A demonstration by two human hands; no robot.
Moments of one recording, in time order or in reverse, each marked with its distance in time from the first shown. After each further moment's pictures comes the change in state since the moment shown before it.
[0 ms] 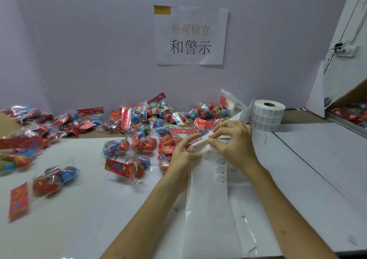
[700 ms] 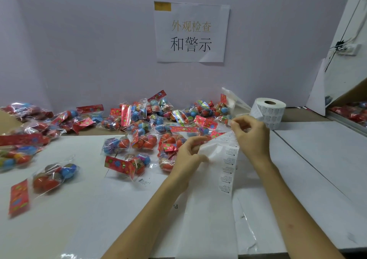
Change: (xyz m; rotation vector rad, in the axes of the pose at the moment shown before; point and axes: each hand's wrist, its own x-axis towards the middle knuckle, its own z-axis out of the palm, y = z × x) left_hand -0.003 -0.009 0.005 0.318 0.015 0.124; right_hand 0.007 0.019 -0.018 0.091 0.188 0.252
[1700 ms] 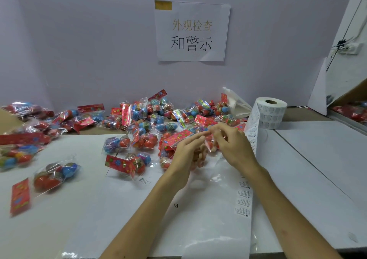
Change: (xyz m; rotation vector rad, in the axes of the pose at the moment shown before) left_hand 0.005 0.006 -0.005 -0.201 -0.095 0.051; right_hand -0.021 -0.014 0.020 -0.124 -0.370 -0.046
